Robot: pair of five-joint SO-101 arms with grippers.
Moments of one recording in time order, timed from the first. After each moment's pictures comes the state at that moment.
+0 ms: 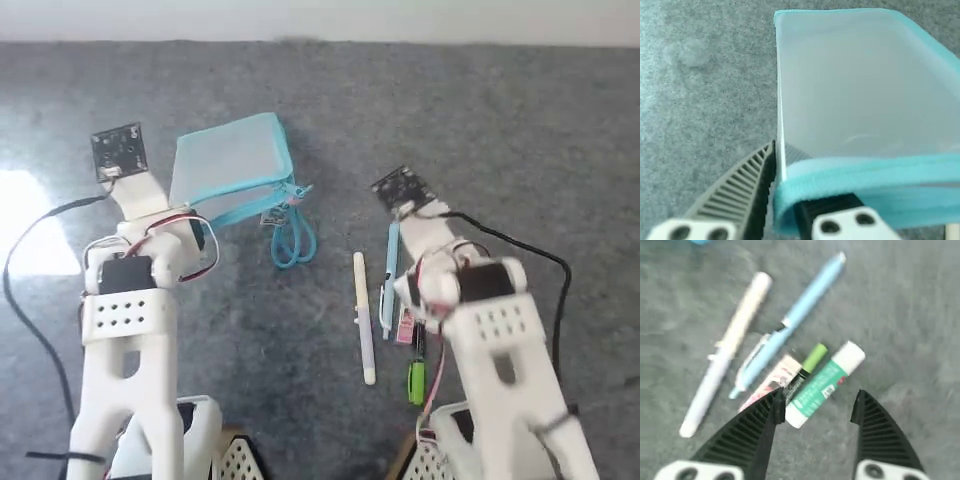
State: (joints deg) left arm -13.5 -37.8 52.1 50.4 14.3; right arm -13.7 -35.6 46.1 69.2 19.3
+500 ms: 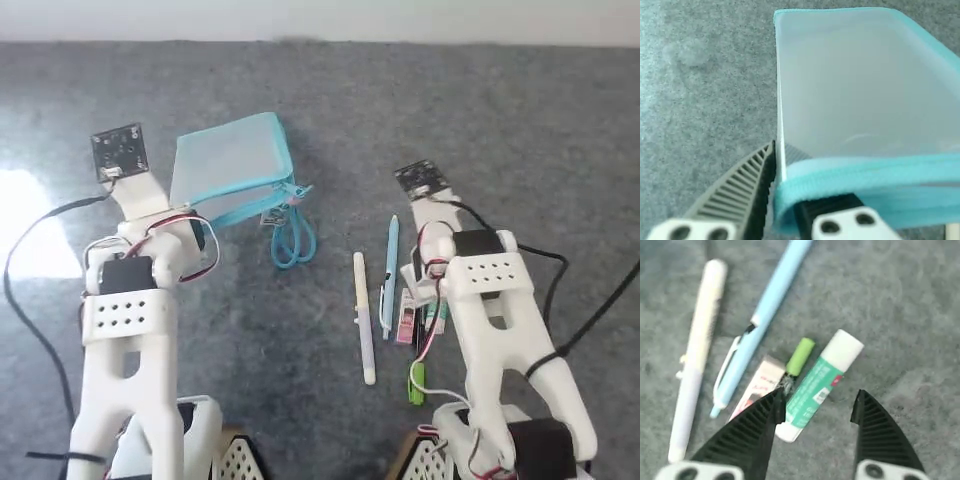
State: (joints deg) left arm -13.5 -37.8 52.3 50.3 14.3; right arm -9.8 -20.8 44.0 63.0 13.6
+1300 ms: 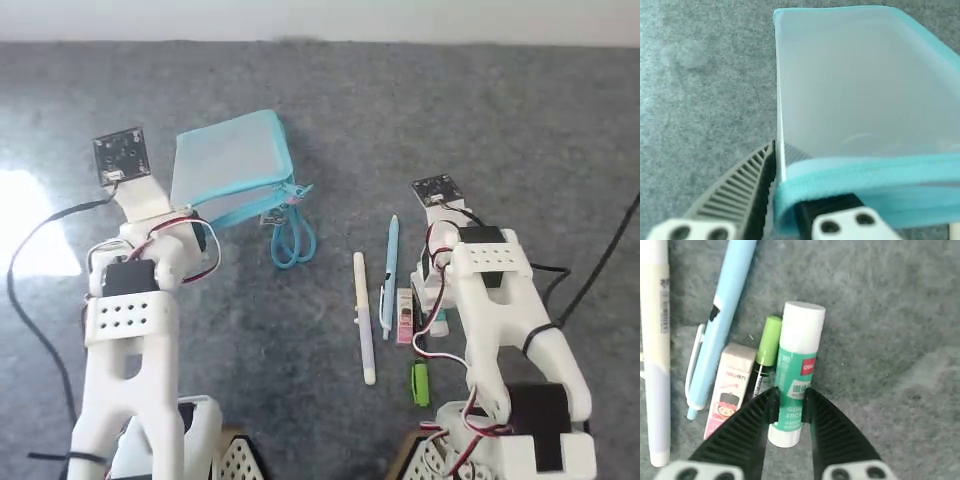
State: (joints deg) left arm -13.5 -37.8 54.7 46.7 14.3; right arm -6.4 -10.7 44.7 61.2 14.0
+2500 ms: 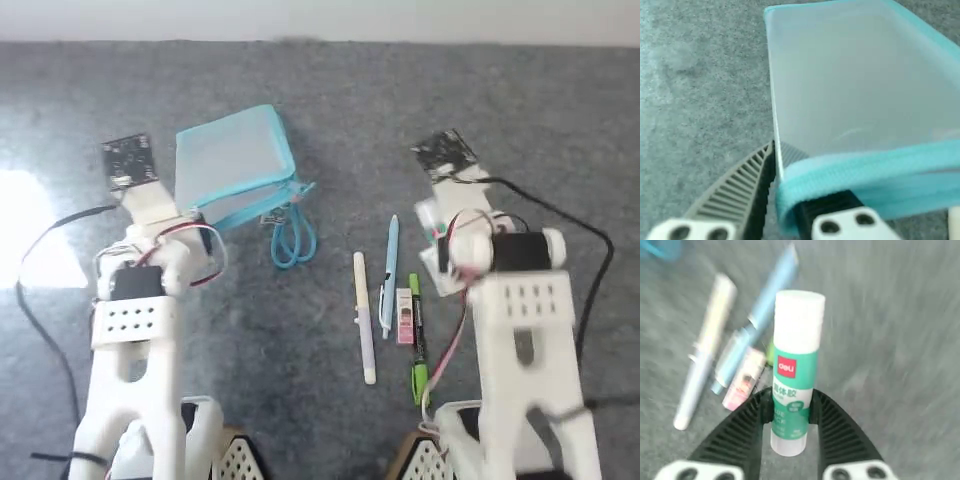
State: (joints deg) left arm -10.8 -38.4 58.9 42.0 14.3; right arm -10.8 -37.6 27.6 83.3 22.5
